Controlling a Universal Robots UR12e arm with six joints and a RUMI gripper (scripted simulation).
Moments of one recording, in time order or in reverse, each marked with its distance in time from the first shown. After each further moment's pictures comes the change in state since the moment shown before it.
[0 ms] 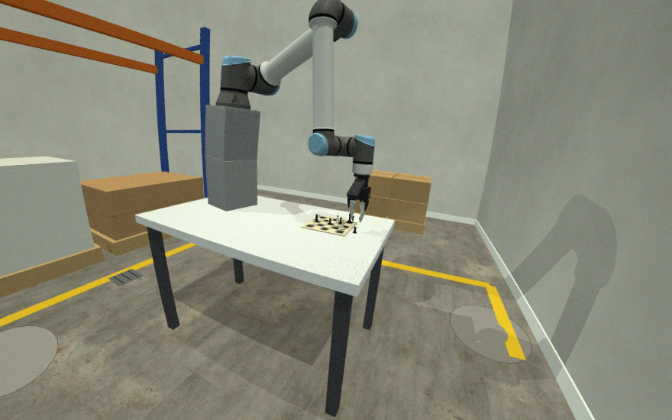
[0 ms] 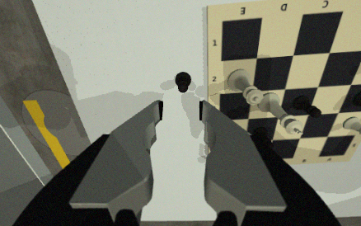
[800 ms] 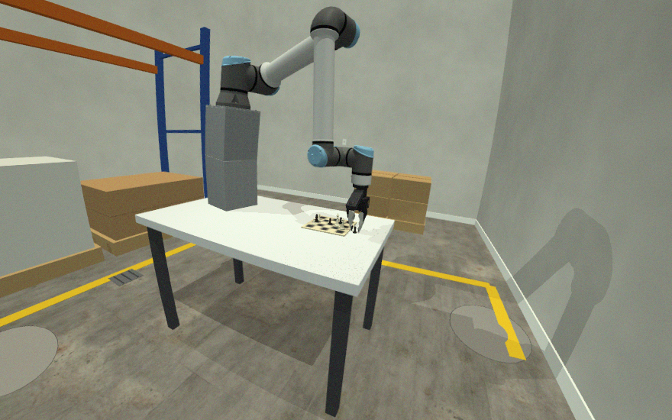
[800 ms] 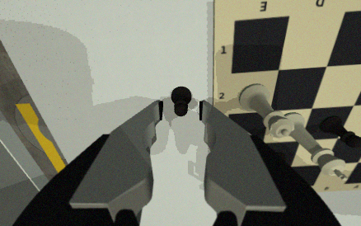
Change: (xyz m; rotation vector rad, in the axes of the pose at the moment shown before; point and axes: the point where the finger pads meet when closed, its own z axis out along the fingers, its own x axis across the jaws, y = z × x) arm 0.001 0.000 0.048 0.000 0.002 0.000
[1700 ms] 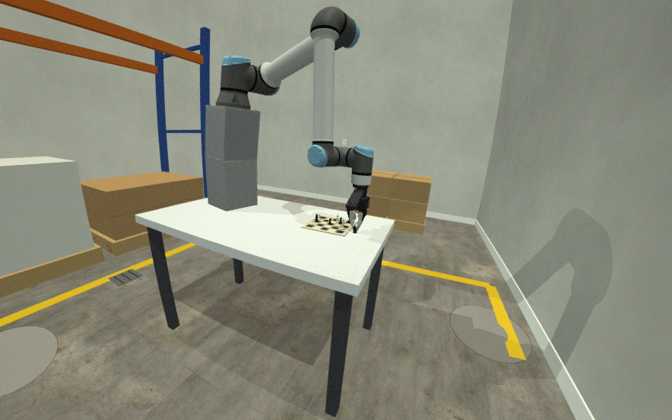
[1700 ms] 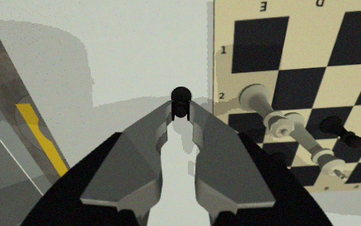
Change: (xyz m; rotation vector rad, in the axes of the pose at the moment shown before) arm 0.000 0.000 0.000 0.000 0.000 0.000
